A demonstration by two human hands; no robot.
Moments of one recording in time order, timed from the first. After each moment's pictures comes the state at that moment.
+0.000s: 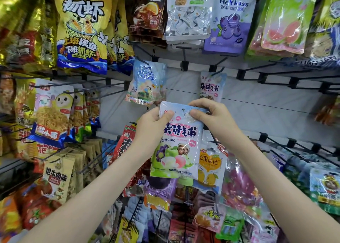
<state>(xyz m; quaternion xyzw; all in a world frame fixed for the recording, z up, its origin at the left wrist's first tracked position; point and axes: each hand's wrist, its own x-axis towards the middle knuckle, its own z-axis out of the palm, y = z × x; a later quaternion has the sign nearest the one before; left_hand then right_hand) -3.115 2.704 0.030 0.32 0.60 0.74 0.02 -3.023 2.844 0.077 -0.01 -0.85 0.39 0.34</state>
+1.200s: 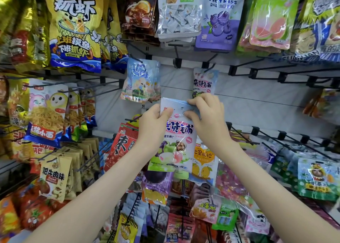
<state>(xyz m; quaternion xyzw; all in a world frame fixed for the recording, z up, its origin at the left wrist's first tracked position) -3.097 2.714 0.031 0.32 0.61 0.72 -0.04 -3.024 2.848 0.049 0.00 -0.84 0.01 0.54</state>
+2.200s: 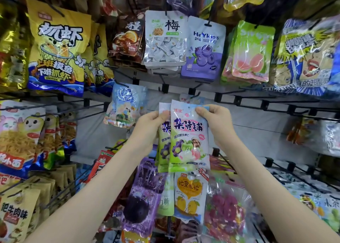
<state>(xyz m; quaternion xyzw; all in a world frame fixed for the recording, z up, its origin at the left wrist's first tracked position) -3.131 2.761 0.084 0.34 0.52 0.77 0.13 -3.034 2.915 0.121 -0.12 -0.73 0.50 0.45</state>
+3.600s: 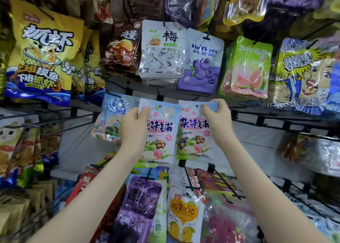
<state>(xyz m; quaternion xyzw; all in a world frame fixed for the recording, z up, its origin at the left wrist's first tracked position) -3.160 2.779 0.107 0.26 0.55 0.78 -0.14 -3.059 2.944 0.157 -0.10 -0.73 0.39 0.56</state>
